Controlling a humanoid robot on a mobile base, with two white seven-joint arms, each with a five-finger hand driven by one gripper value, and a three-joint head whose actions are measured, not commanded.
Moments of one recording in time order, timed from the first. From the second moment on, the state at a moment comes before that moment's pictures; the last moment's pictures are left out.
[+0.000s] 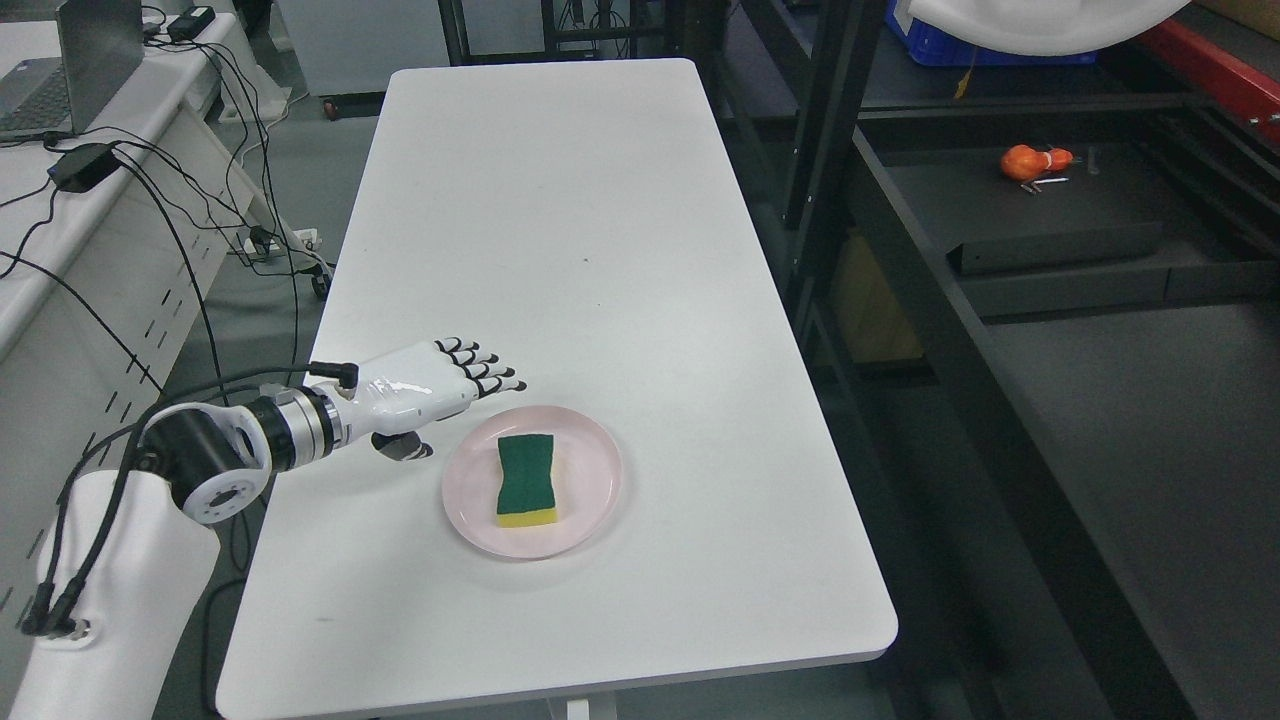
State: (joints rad) left arm -0.67 0.34 -0.14 -1.29 -1.14 -0.77 -0.54; right arm -0.08 0.00 -0.21 0.00 -0.12 0.00 -0.07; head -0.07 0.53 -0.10
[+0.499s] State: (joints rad) left arm -0.70 0.29 -0.20 -1.29 -1.14 -0.78 -0.54; right arm -0.08 0.00 -0.21 0.00 -0.12 0.00 -0.07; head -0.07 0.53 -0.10
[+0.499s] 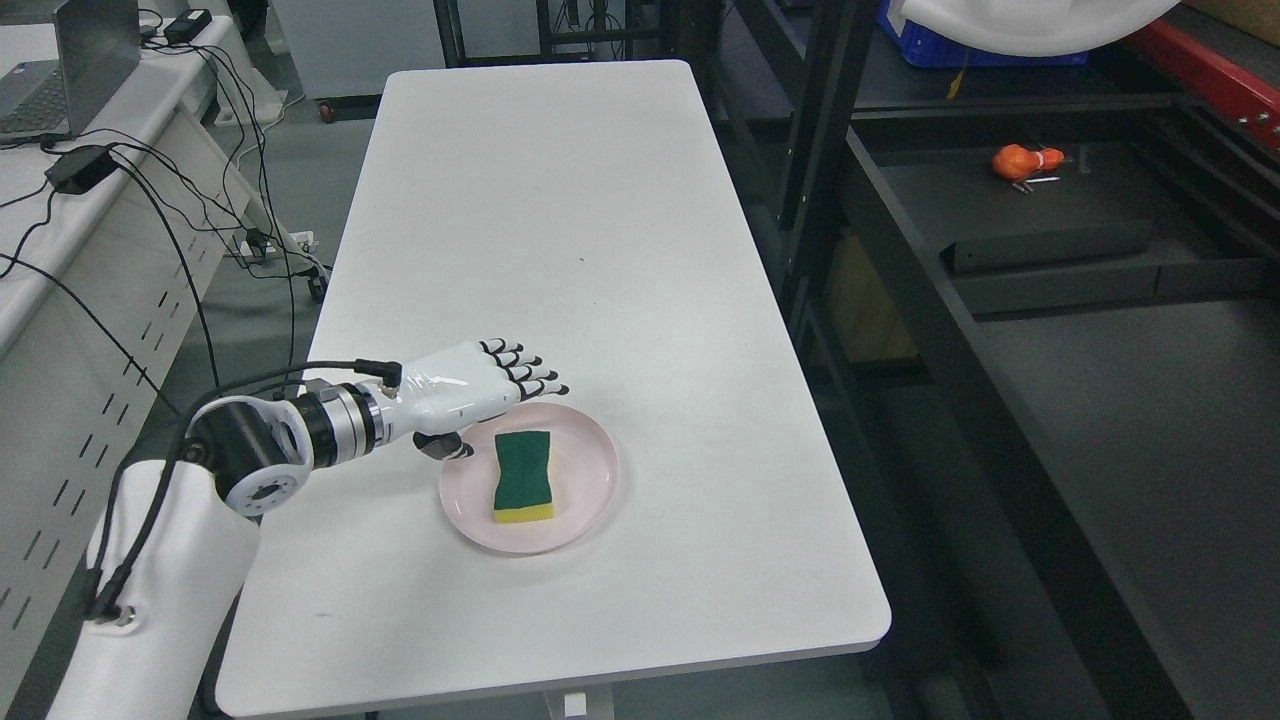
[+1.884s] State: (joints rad) left arm -0.71 0.29 -0.22 -1.25 -1.14 -0.78 -0.55; right arm -0.08 0.00 -0.21 0.00 -0.12 0.00 -0.07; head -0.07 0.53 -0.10
